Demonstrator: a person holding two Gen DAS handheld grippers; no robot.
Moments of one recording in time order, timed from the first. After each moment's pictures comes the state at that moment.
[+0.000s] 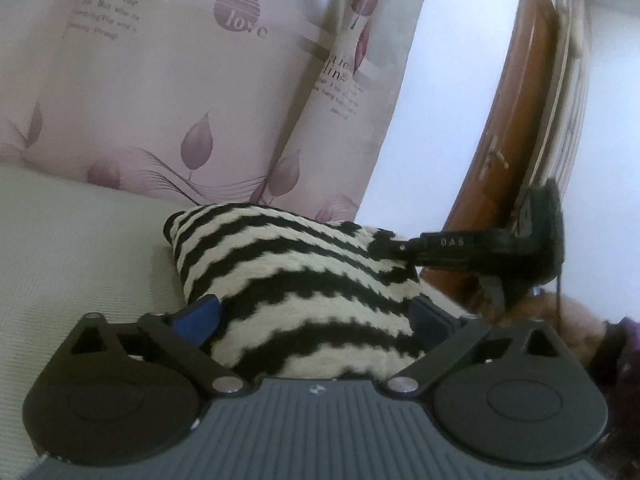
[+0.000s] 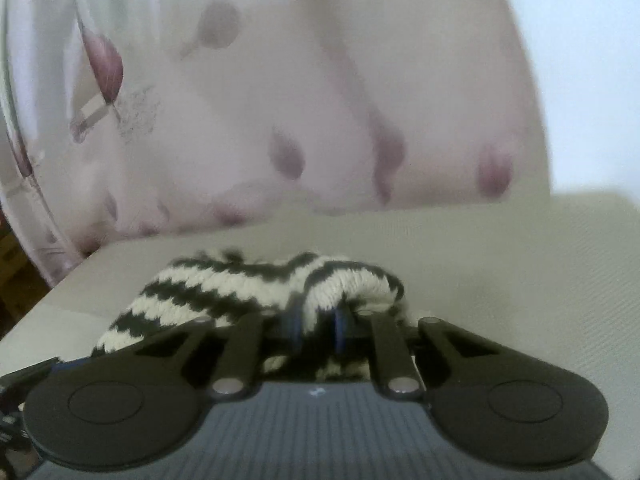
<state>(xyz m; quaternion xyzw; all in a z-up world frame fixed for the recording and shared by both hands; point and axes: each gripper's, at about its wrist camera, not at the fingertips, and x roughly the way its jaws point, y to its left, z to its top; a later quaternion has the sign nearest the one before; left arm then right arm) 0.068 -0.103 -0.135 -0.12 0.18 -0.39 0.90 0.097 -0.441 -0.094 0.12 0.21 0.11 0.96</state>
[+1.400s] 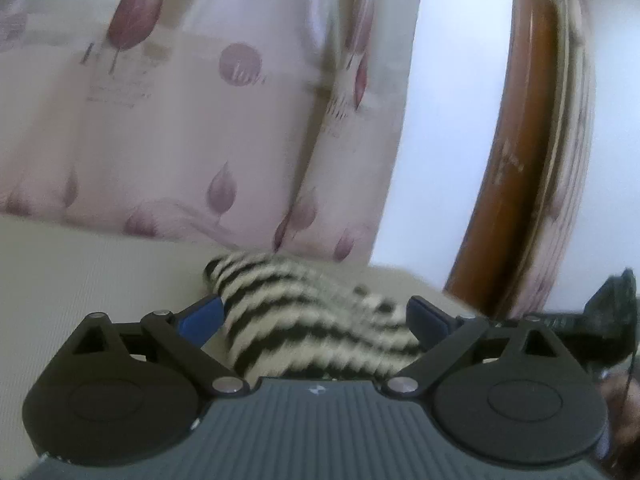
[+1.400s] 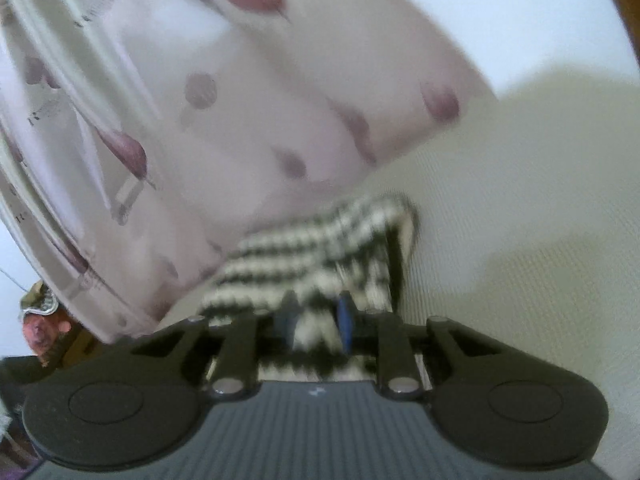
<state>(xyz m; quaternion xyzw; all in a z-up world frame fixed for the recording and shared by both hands) 0.028 -0.082 -0.079 -0.09 0.14 -0.34 0.92 -0.028 -0.465 -0.121 0.29 0.16 0.14 0.93</state>
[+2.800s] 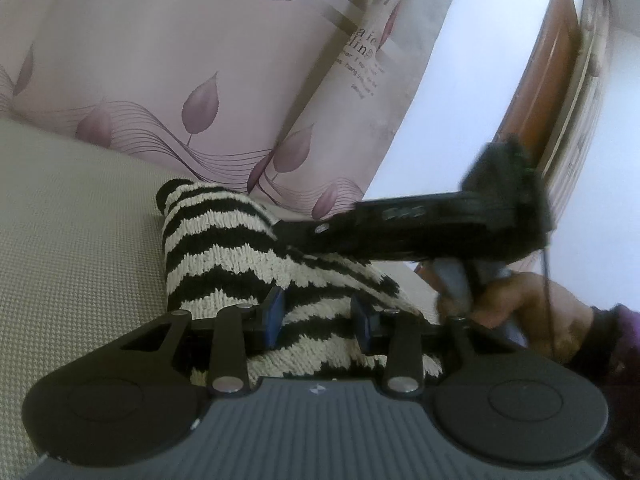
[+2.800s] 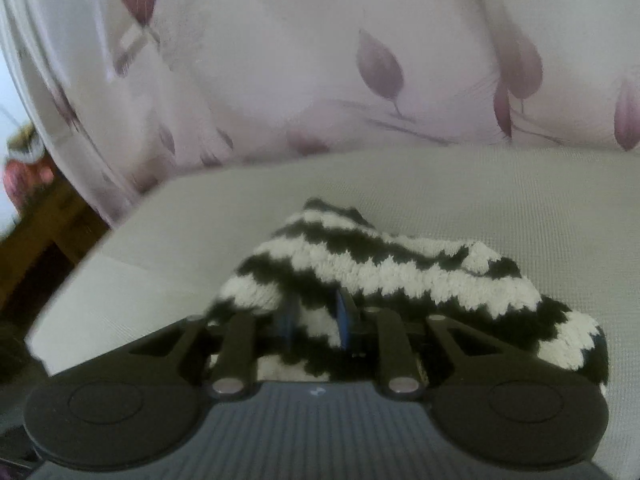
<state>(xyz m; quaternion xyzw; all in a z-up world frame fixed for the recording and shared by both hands) 0.103 -0.119 -0.148 -0.16 0.22 -0.39 0.88 0.177 -0.382 -0.094 0.13 0.31 0.25 0.91</state>
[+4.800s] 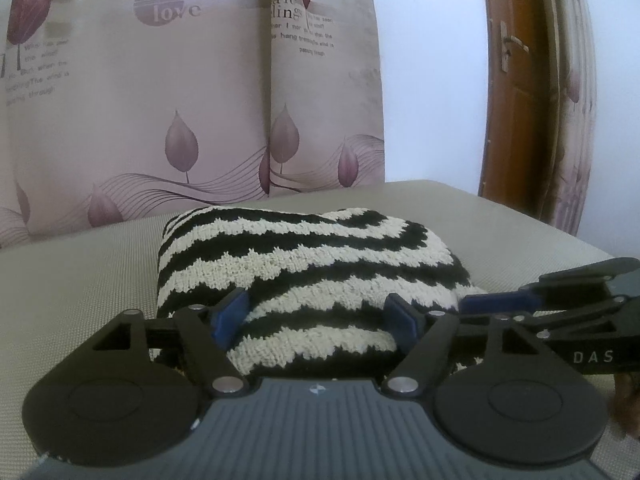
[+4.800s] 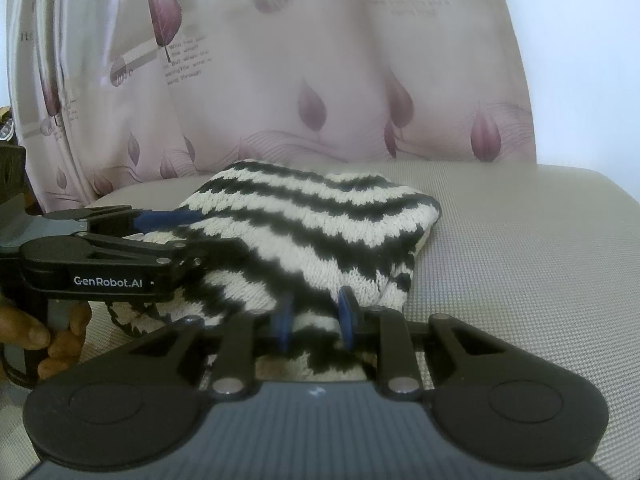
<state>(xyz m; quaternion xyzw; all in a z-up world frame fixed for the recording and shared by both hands) 0.063 -0.187 -0.132 0.08 0.19 -0.31 0.93 0.001 -0.407 -0.148 0.06 0.21 0.12 0.97</state>
